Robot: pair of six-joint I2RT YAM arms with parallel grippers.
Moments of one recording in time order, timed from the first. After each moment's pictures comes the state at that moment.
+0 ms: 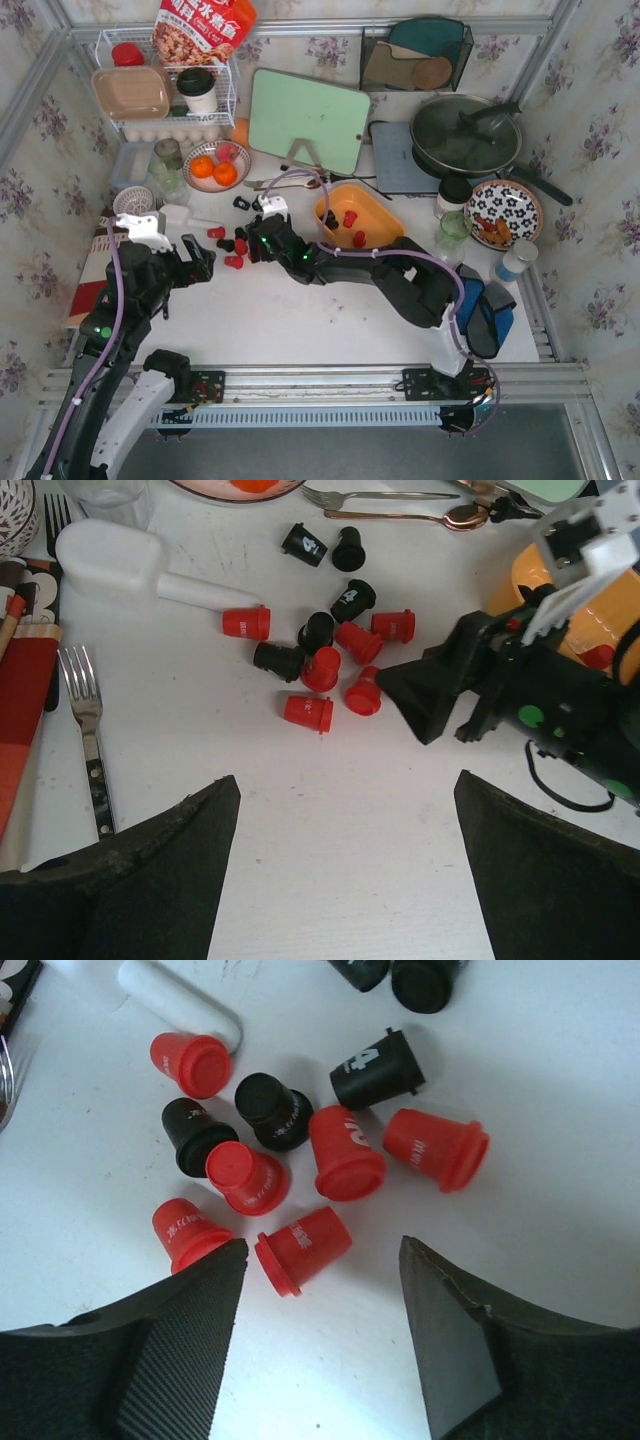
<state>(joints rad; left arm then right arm) -0.28 0.54 0.78 -0.64 -0.05 -0.32 0.99 2.01 1.27 0.25 0.35 0.44</state>
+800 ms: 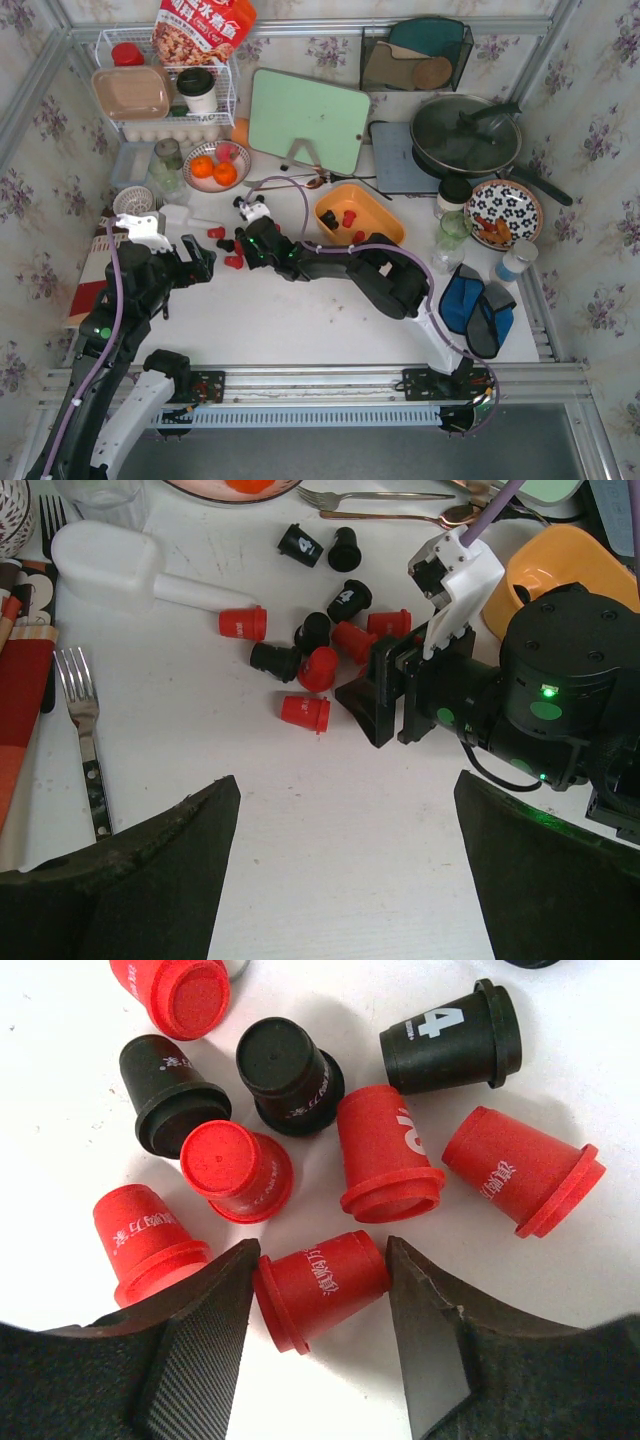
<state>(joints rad) -0.28 0.54 0.78 -0.64 -0.04 -0.32 0.98 2.23 1.45 0.18 0.24 0.32</state>
